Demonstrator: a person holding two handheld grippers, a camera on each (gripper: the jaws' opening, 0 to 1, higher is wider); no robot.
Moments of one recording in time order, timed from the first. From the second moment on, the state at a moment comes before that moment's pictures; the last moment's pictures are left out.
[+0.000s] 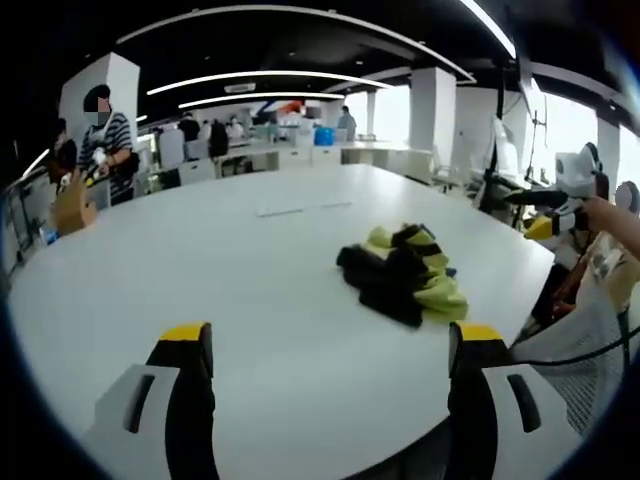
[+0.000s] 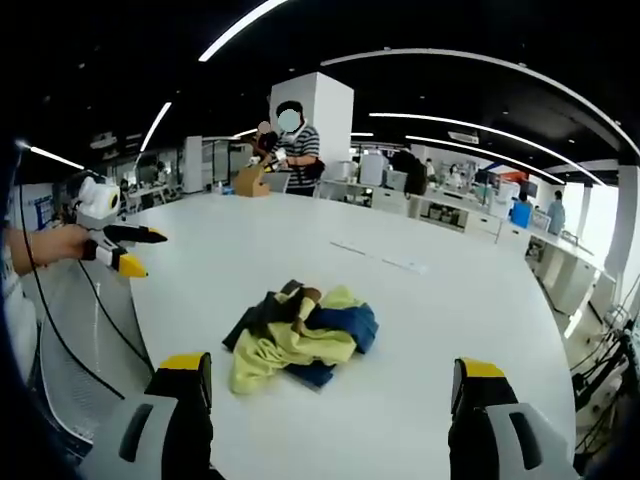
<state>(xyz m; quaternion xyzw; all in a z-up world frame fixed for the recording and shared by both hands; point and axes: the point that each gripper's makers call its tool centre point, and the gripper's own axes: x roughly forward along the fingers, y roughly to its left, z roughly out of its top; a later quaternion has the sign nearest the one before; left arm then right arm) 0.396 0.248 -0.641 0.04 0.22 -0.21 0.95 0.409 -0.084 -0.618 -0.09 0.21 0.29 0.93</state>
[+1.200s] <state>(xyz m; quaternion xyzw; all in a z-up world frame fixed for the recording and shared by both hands) 0.409 0.221 -0.645 0.03 0.21 -0.25 0.94 0.427 -0.070 -0.624 -0.08 0.20 0.32 0.92</state>
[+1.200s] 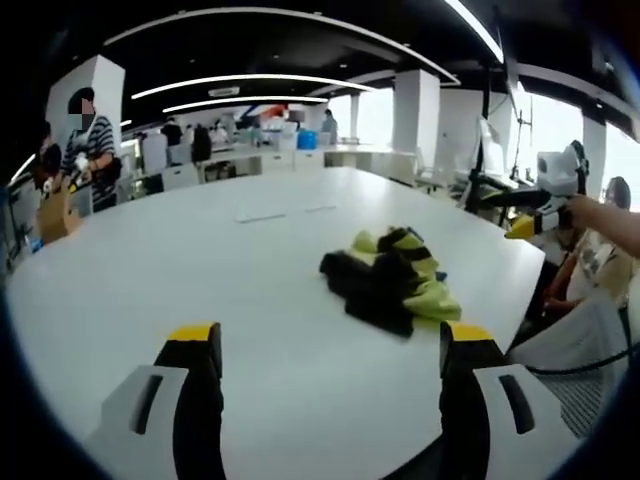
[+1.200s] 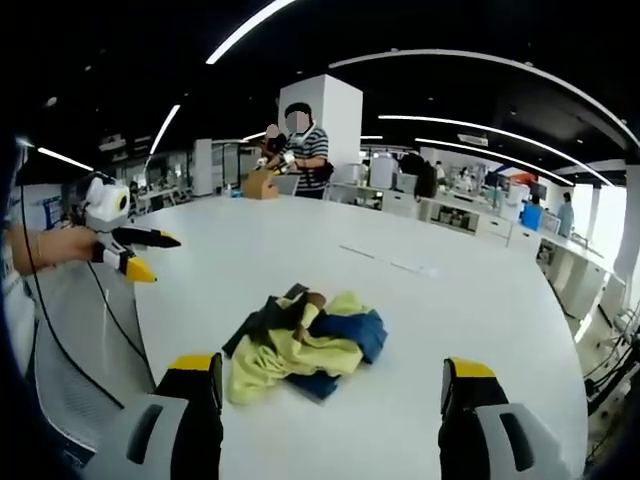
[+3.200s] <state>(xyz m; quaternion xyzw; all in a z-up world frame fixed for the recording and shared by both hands) 0.464 0.066 -0.689 0.07 0.21 -0.42 0.88 0.538 -0.011 -0.698 -0.23 0.22 0.45 0.83</state>
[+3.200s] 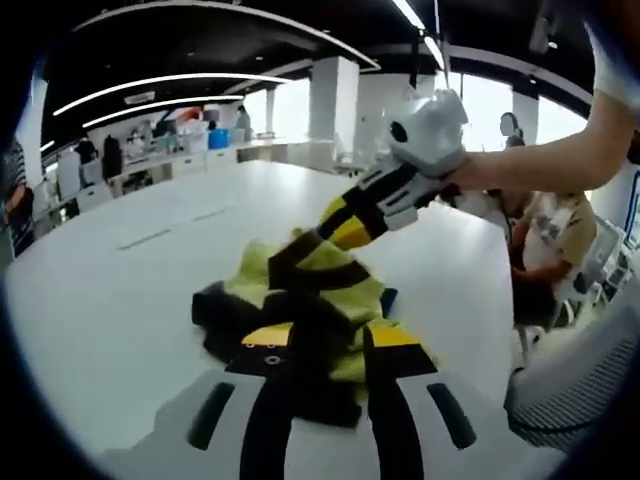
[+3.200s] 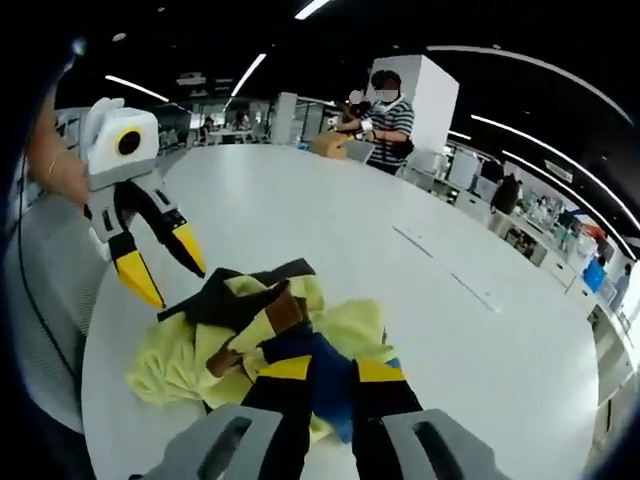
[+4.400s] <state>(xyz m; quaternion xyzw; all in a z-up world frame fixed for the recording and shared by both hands) 0.470 0.054 -0.713 0.08 0.24 -0.42 0.87 0.544 -0.022 -0.721 -0.24 0.27 0.45 0.82</state>
